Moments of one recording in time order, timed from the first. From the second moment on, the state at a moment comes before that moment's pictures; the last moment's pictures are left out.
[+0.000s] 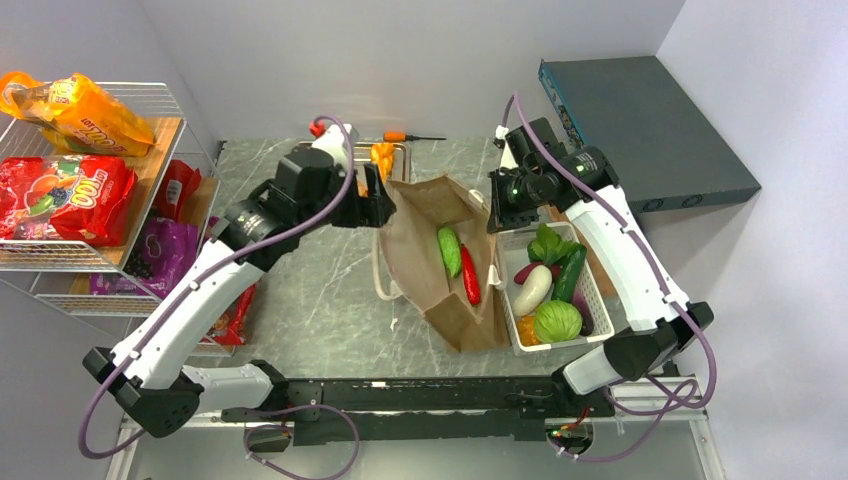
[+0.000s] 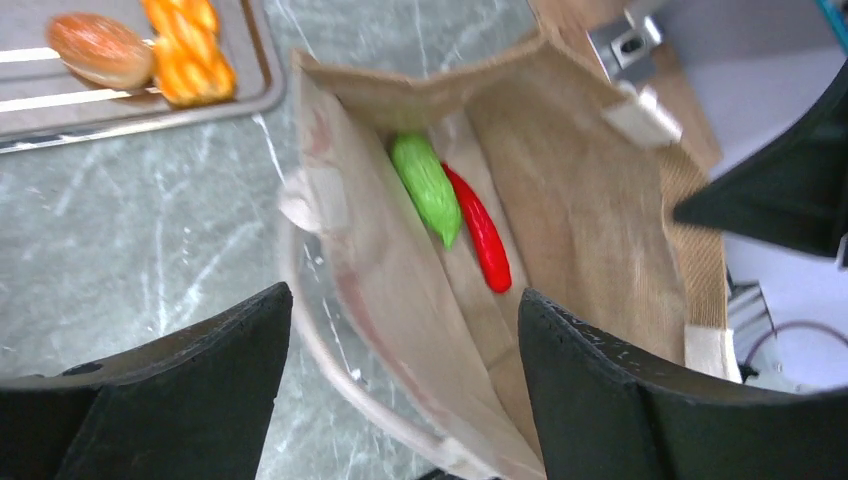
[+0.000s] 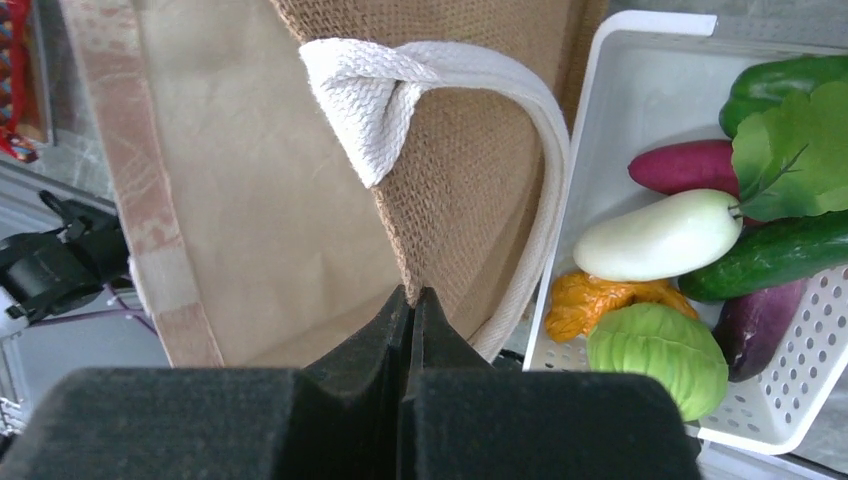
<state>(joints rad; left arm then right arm) -0.68 1.21 1.46 -0.76 -0.07 -0.48 0.48 1.48 1.82 -1.33 -0.12 0.36</state>
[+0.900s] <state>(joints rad) -0.42 1.57 1.57 -0.57 -0.04 -0.45 0.48 1.39 1.74 -1.29 0.05 0.42</state>
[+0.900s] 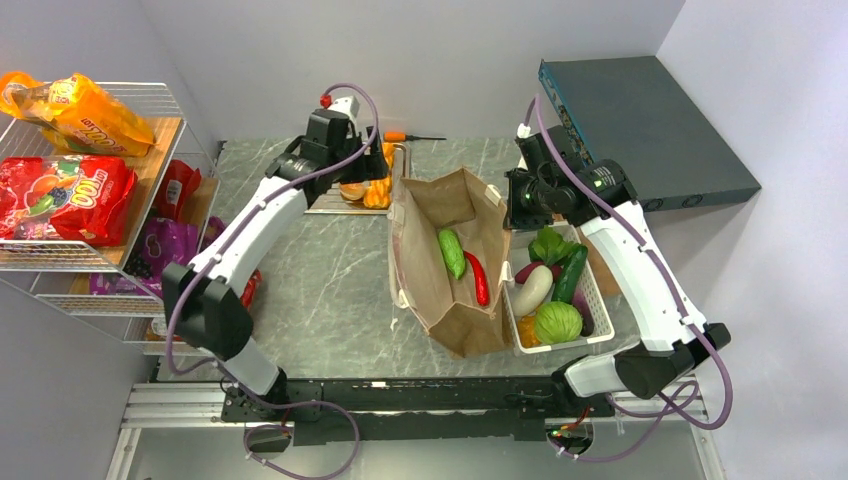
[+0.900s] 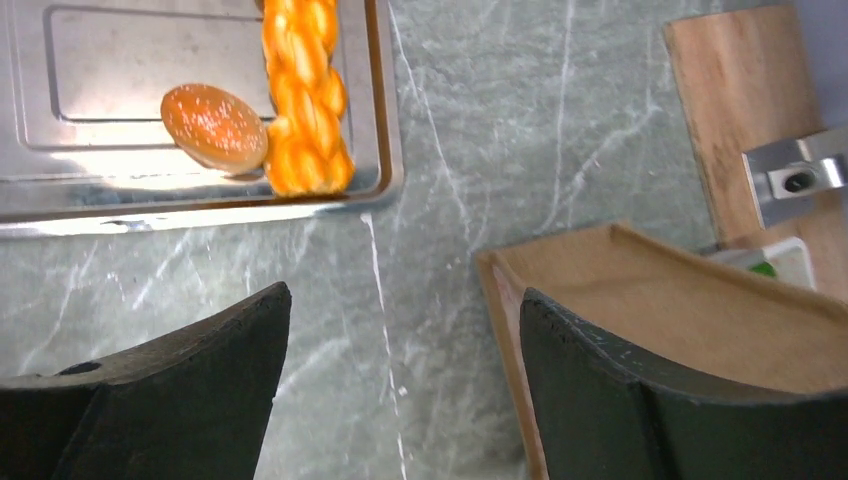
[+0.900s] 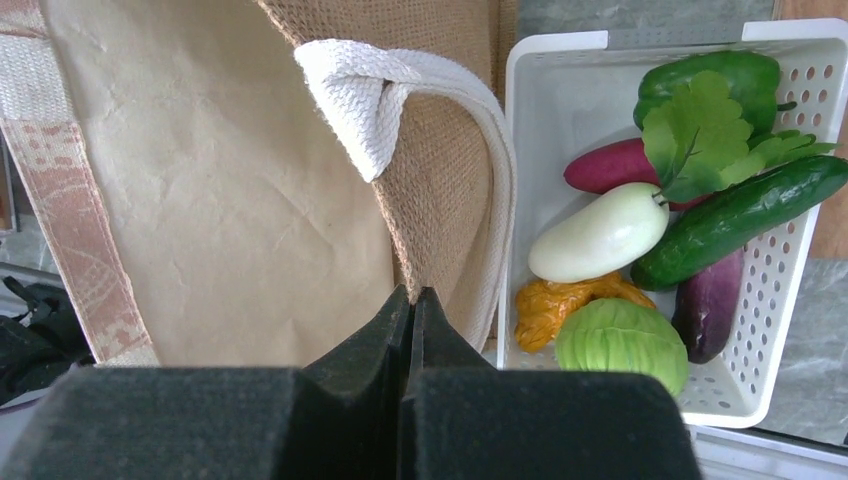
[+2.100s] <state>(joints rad) -0.25 2.15 1.80 -0.31 -0.04 -0.38 0.47 1.43 1.69 -1.27 0.02 0.63</state>
